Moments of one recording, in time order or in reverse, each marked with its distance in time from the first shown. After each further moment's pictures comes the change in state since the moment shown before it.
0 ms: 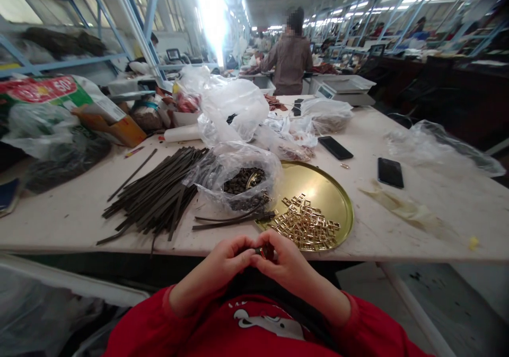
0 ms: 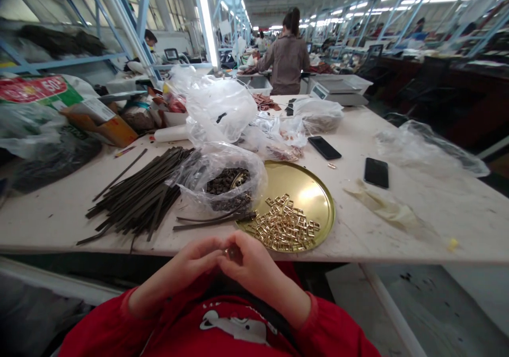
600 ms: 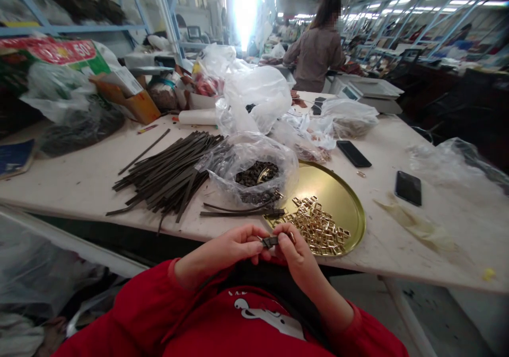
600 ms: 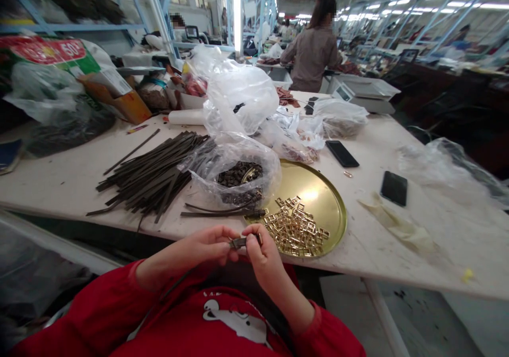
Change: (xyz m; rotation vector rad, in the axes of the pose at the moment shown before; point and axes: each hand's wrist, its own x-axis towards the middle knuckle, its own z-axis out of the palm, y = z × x) left_hand 0.006 -0.010 -0.009 -0.383 -0.111 -0.099; right_hand 0.004 0.009 0.014 0.425 0.161 0.259
